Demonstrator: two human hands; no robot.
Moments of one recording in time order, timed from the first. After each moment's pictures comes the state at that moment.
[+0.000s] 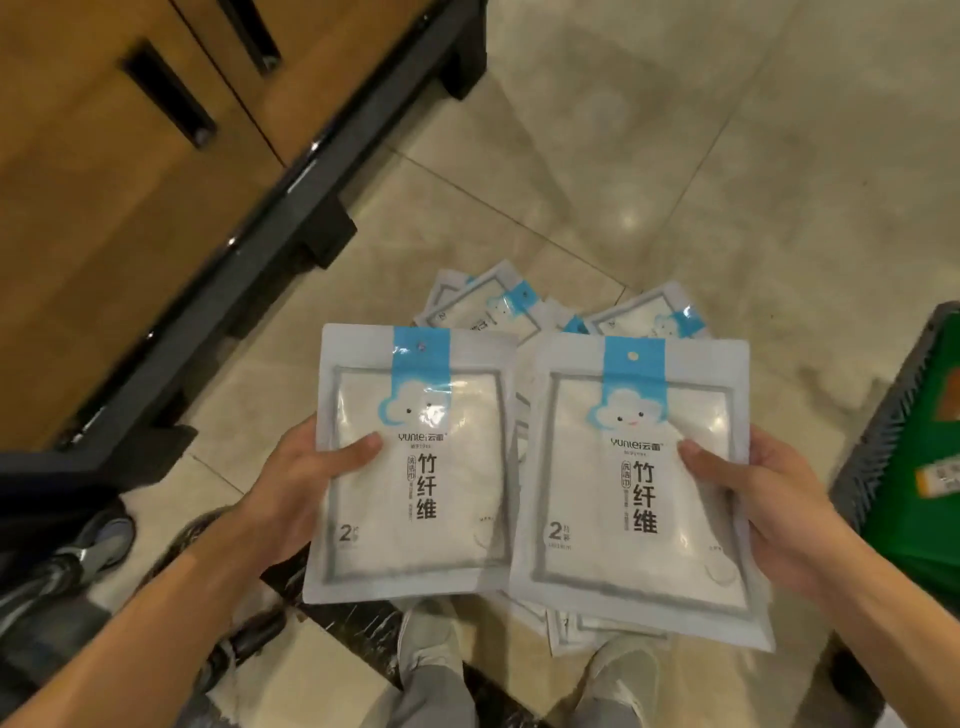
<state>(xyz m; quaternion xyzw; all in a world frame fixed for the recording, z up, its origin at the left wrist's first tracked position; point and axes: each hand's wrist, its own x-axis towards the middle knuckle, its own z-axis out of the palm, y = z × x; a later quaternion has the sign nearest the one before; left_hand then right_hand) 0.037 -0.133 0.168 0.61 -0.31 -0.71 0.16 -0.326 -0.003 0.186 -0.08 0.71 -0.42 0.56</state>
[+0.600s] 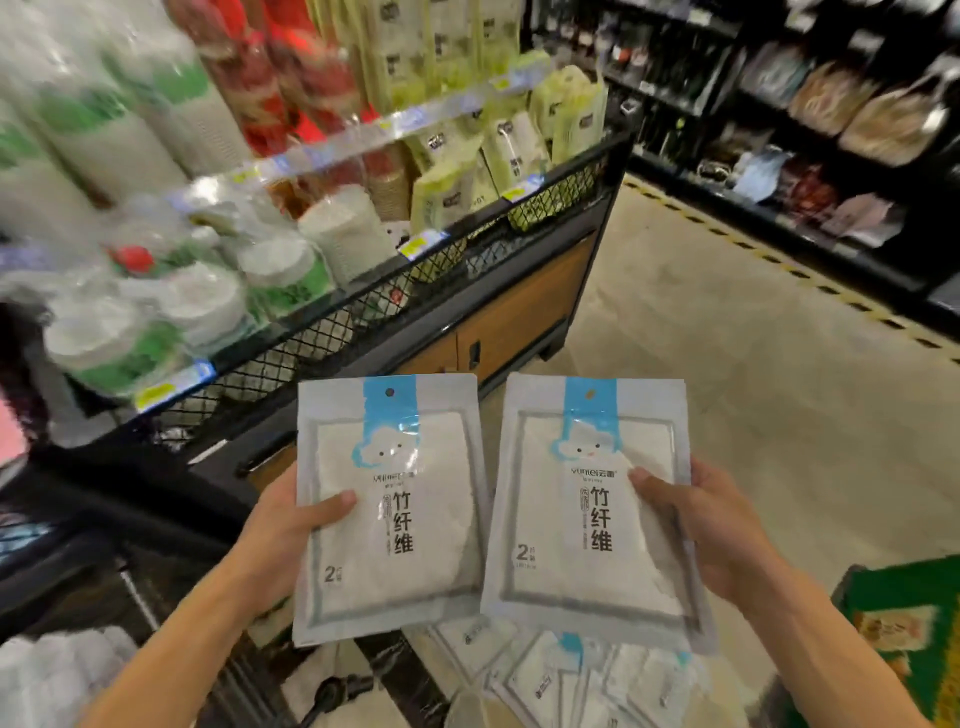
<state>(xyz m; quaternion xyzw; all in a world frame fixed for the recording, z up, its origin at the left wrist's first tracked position) 0.209 -0.109 0.628 0.54 -0.31 -0.68 0.39 -0.179 -0.089 0.654 -0.25 0.68 -0.41 0.55</state>
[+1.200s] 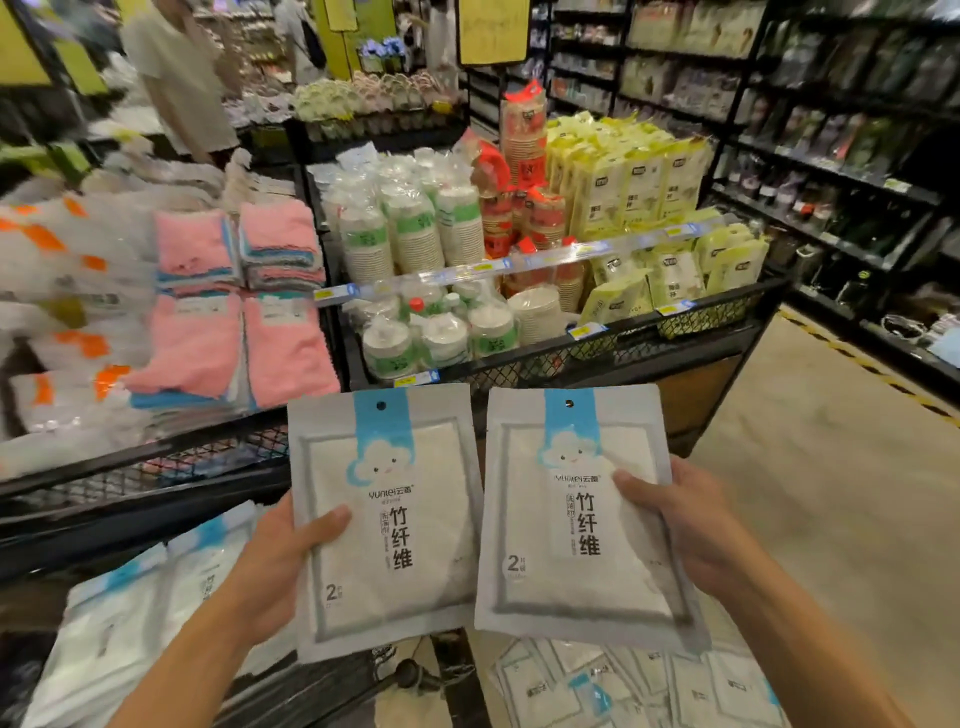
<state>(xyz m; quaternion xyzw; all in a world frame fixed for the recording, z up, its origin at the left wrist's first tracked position) 0.288 0.118 0.783 0.57 -0.23 -0.56 0.56 -0.062 -0.028 0.803 -0.40 0.53 -0.35 0.66</state>
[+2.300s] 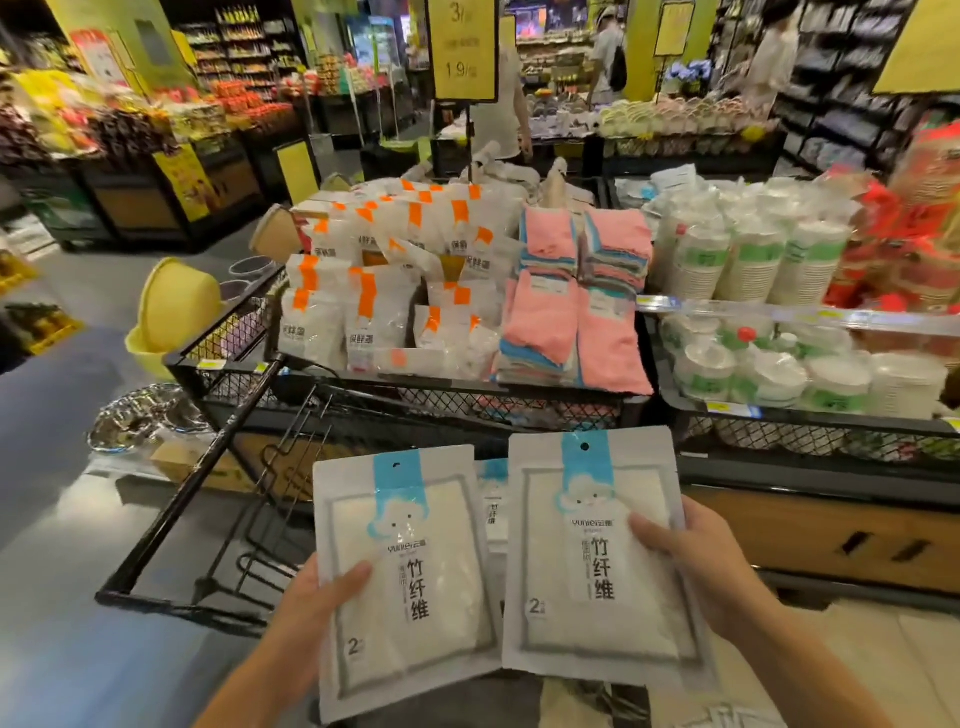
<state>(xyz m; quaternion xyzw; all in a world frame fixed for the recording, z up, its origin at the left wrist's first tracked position) 0.472 0.450 0.772 0.62 -0.01 -0.38 0.69 0.254 0.142 0.793 -0.56 0.41 -0.17 0.70</state>
